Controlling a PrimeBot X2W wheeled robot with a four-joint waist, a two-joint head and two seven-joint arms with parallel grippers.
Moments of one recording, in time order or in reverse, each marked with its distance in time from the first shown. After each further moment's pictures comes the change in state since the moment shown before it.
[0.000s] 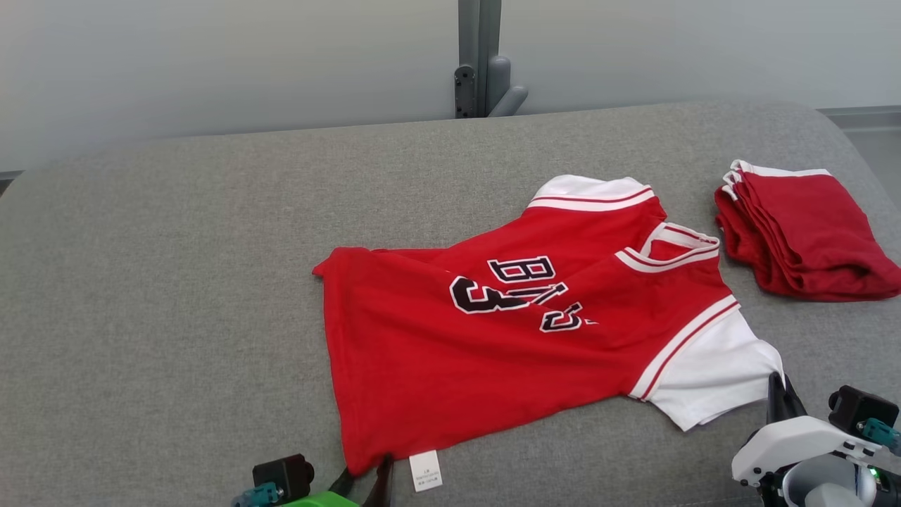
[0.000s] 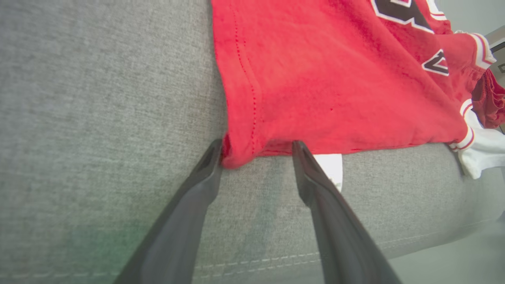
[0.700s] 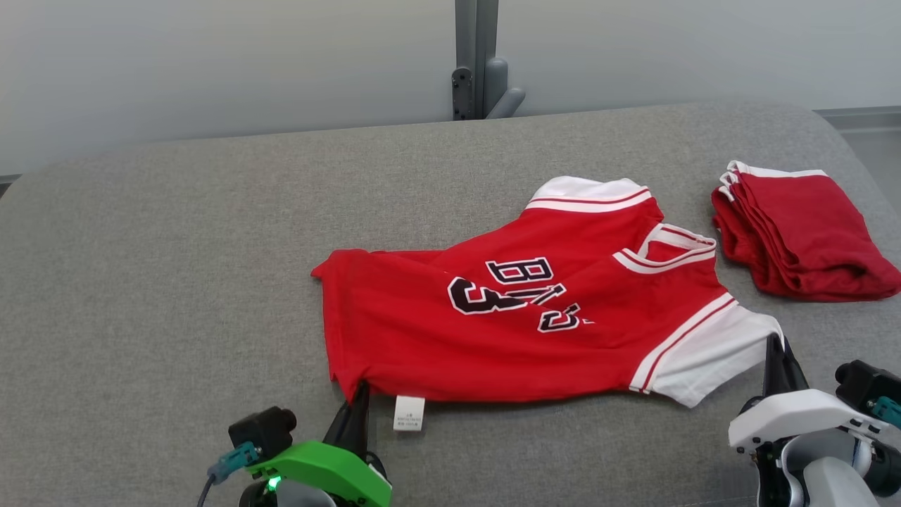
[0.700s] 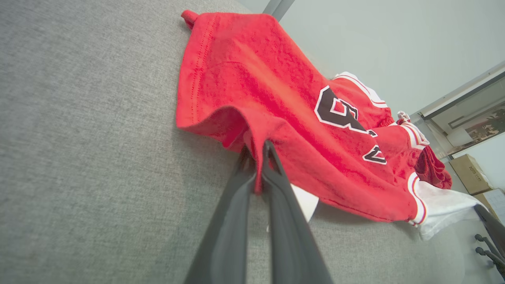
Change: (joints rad) left arm -0.115 0.000 -0.030 -0.003 -0.132 -0.043 -0.174; right arm -0.004 0.001 0.055 -0.118 0.108 0.000 -0.006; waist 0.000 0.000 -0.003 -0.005
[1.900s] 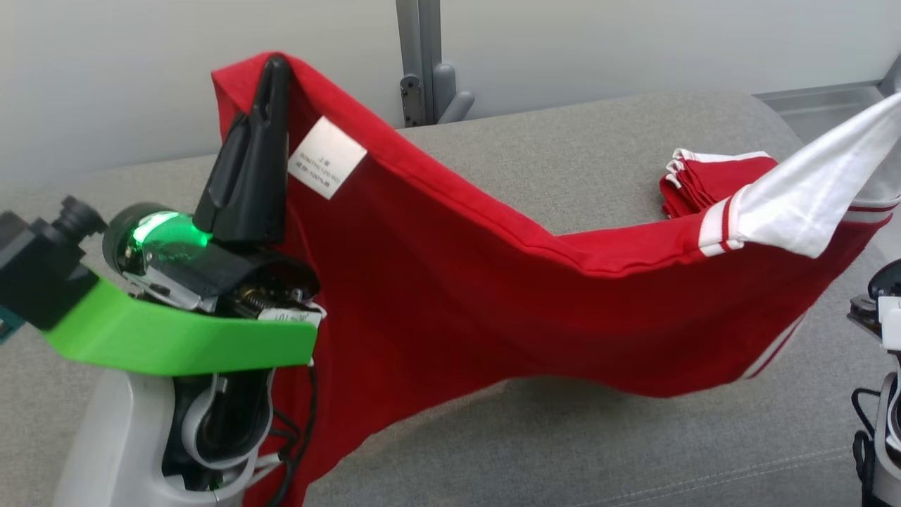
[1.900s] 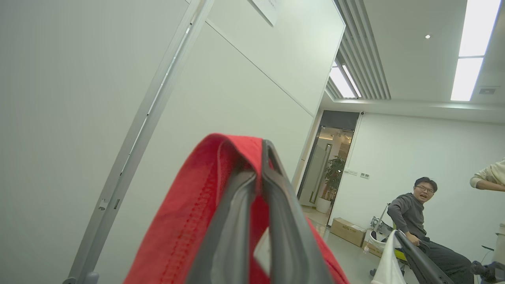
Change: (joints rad) left arm -0.195 0.136 0.145 -0.997 0.001 0.090 0.196; right arm 0.034 -0.001 0.030 -1.101 0.456 -0.001 0.329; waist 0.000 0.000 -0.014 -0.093
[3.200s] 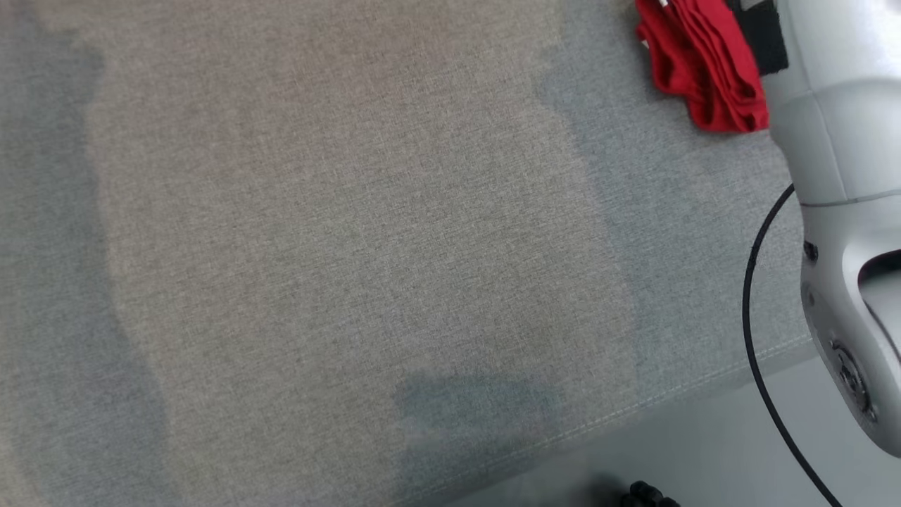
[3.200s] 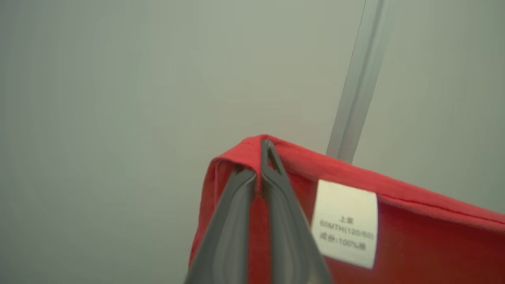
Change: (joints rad) left arm -1.184 0.215 0.095 1.337 0.321 -0.014 -0.202; right arm -1.330 0.000 0.430 1.215 -0.095 0.000 -0.334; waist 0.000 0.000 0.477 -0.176
